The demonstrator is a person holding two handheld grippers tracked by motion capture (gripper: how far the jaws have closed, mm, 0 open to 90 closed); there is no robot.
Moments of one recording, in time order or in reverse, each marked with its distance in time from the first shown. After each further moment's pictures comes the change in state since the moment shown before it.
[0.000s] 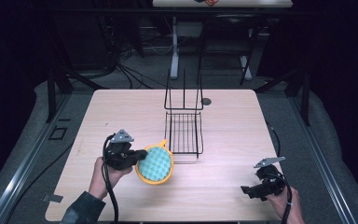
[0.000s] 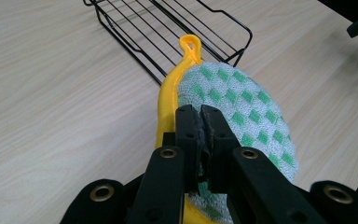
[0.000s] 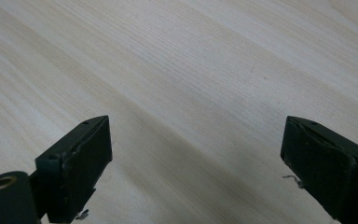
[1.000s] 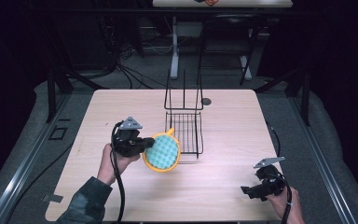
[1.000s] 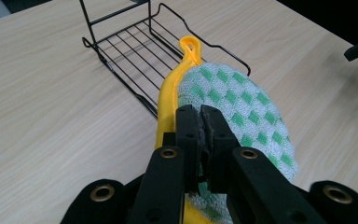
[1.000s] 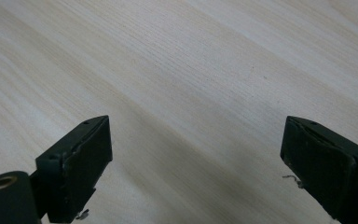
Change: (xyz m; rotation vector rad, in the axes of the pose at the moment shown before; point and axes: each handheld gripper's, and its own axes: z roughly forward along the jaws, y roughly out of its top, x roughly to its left) left arm 0.001 0.038 0.013 -0.033 0.002 0.042; right arm 0.000 0.000 0.000 0.004 -0.007 -0.014
